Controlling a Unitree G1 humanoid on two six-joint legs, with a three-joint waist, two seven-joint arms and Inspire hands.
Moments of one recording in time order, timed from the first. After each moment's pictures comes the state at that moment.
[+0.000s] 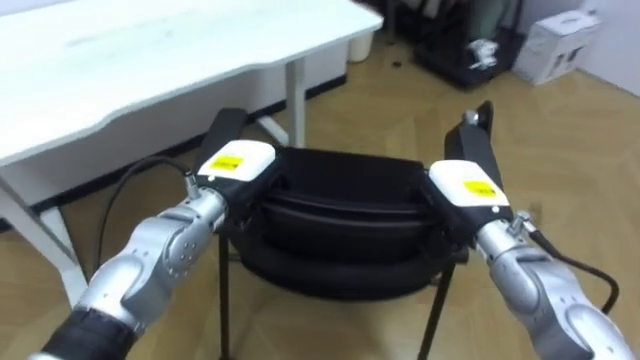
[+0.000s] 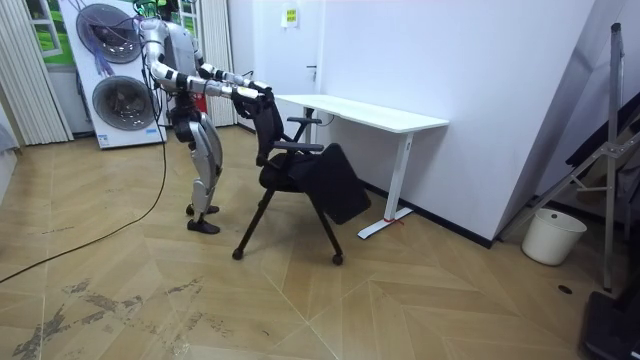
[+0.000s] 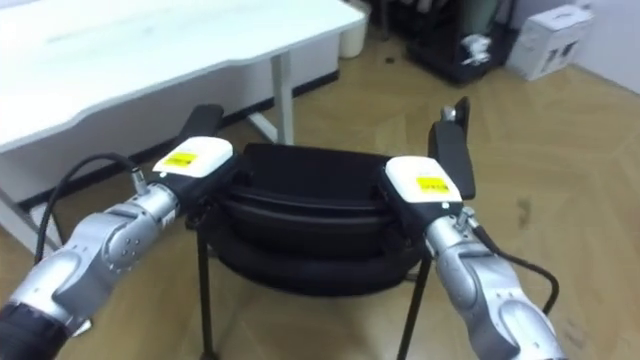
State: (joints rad) left arm -0.28 0.42 -0.37 0.36 0.82 -0.10 -0.15; right arm -0.09 -0.46 0.26 0.25 -0.86 -0.08 0.04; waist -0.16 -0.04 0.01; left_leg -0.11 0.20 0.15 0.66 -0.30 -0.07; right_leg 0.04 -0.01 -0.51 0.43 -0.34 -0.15
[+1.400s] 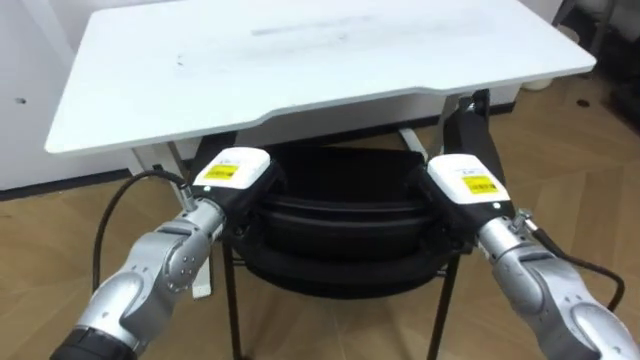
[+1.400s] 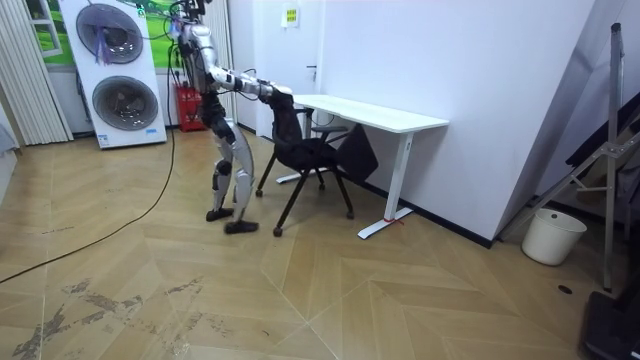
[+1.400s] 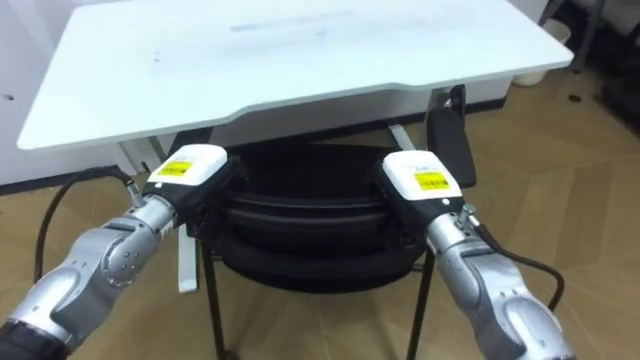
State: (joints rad) left arm -0.21 0.42 -0.36 0.31 0.82 -0.08 -0.14; right arm -0.06 -0.49 0.29 0.24 -0.86 -0.11 -0.01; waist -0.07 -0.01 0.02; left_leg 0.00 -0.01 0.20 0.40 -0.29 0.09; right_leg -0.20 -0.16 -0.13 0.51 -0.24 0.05
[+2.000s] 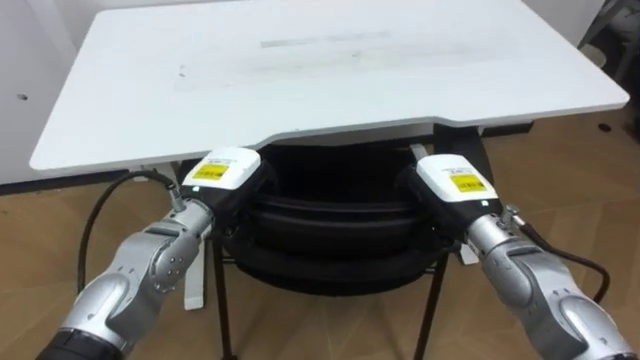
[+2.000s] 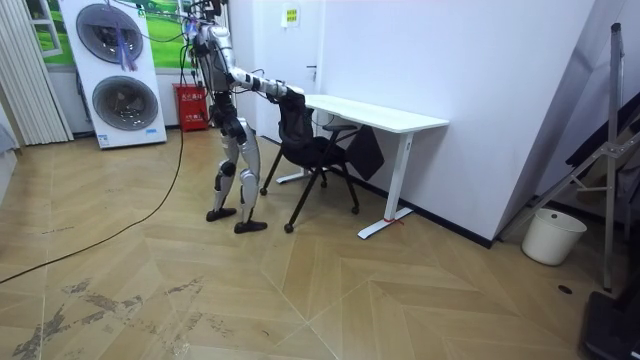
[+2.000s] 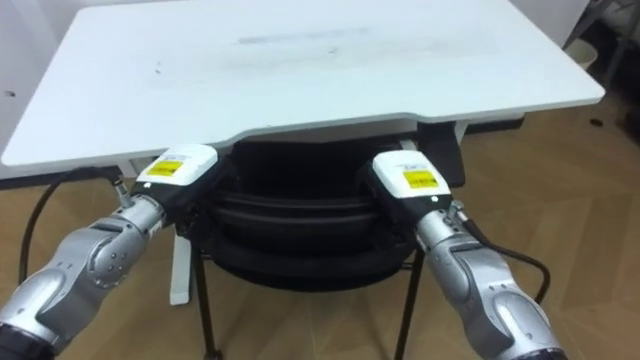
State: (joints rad) left arm -0.21 0.46 -0.32 0.27 0.83 -0.09 -0.13; right arm -0.12 -0.45 0.29 0.26 -0.86 -0.11 0.03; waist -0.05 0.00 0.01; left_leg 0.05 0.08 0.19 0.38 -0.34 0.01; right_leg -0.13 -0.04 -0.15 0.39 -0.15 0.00
